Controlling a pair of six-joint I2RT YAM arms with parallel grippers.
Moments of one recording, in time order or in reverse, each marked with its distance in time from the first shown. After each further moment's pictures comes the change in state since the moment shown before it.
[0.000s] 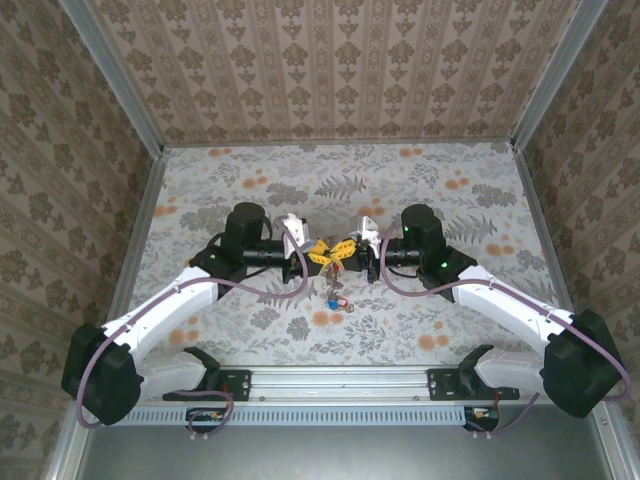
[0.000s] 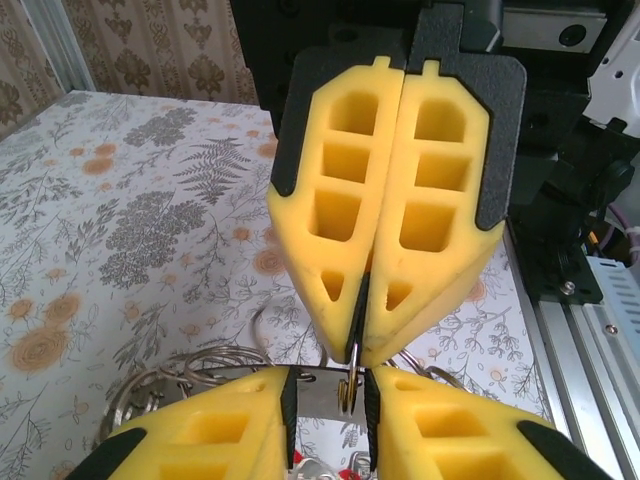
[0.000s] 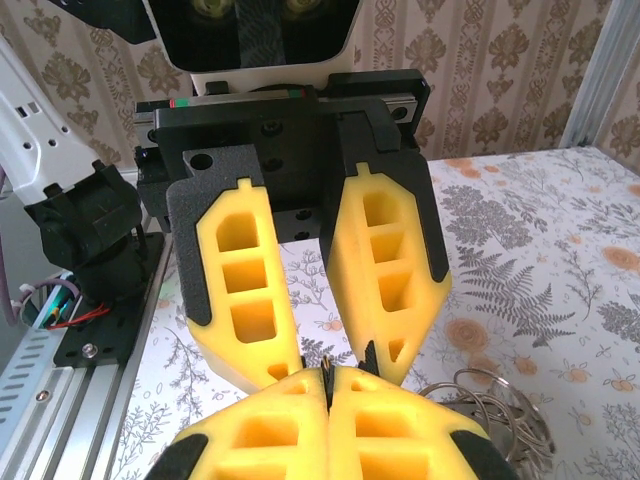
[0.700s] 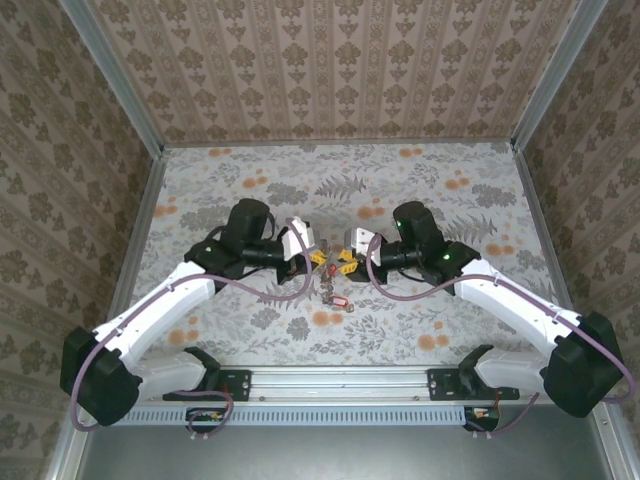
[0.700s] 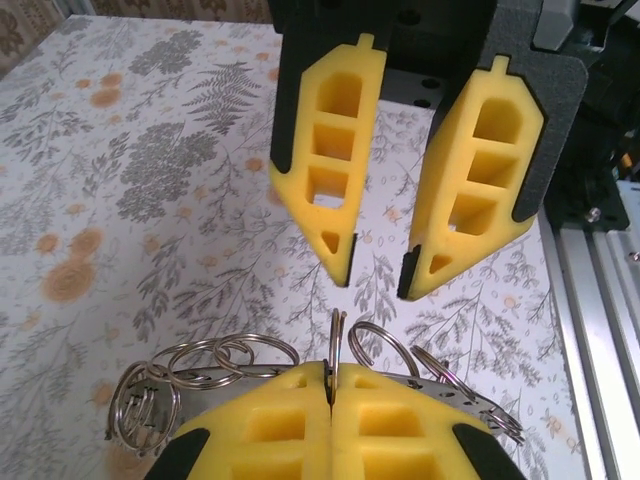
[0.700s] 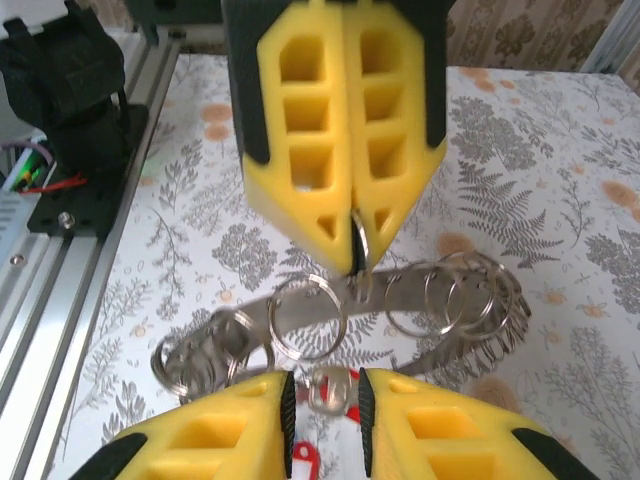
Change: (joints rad) left arm -0.026 -0.006 0.140 -0.341 -0.147 0.174; right arm 0.003 0.000 0.122 -0.435 0.090 -0.353
